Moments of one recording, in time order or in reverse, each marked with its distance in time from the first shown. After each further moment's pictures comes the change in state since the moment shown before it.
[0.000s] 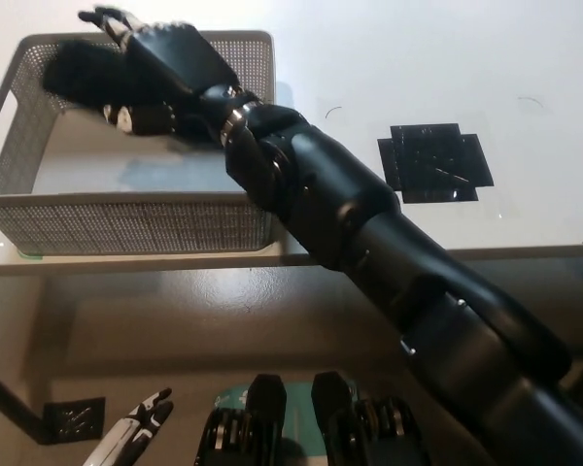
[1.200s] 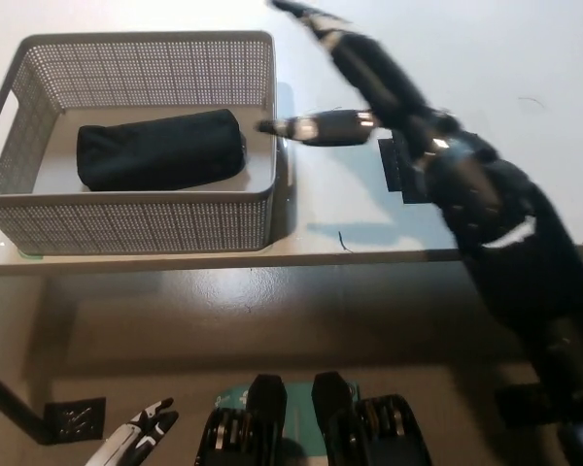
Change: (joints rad) left_arm -0.012 0.033 -0.030 0.021 0.042 0.010 -0.021; right_arm 0.463 -0.327 -0.288 -0.856 0.222 0.123 0.345
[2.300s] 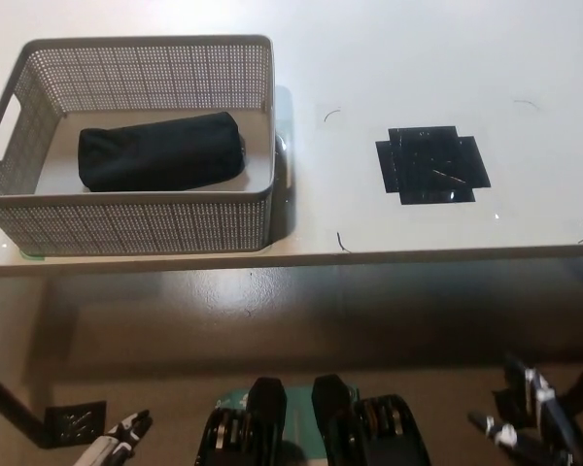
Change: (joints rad) left_arm 0.003 -0.002 0.075 0.114 -0.050 -0.039 0.001; right_arm 0.875 -0.037 -0.269 0.085 0.402 -0.100 0.061
